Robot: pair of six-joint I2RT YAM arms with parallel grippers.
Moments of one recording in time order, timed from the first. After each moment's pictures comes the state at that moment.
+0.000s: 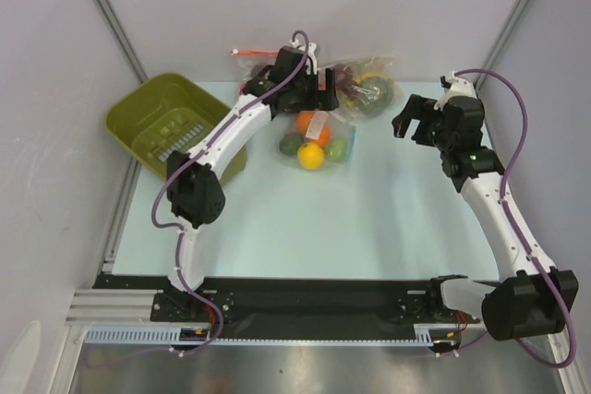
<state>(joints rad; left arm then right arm) -0.55 2.10 2.13 -0.62 0.10 -0.37 0.12 1.20 1.11 -0.29 -0.07 0.31</state>
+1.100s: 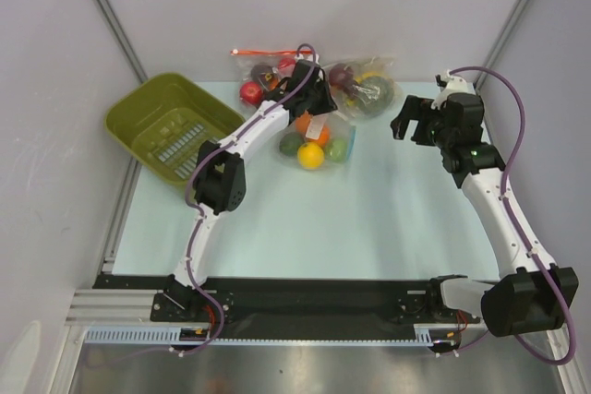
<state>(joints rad) -0.55 2.39 2.24 -0.43 0.11 -0.62 0.12 1.21 1.16 -0.37 -0.10 0.25</state>
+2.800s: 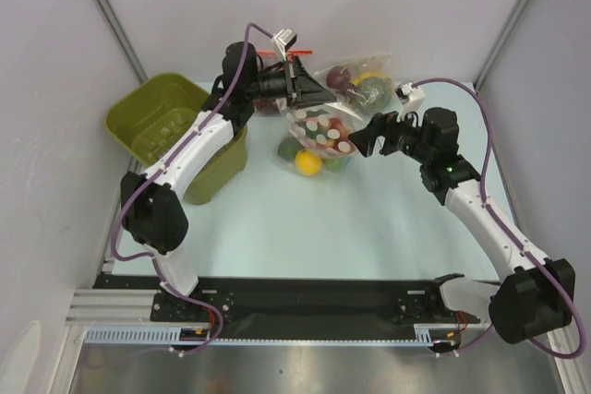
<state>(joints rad) -0.45 1.77 1.68 0.07 0.97 -1.08 0.29 1.17 0.96 0.02 -0.41 0.27</state>
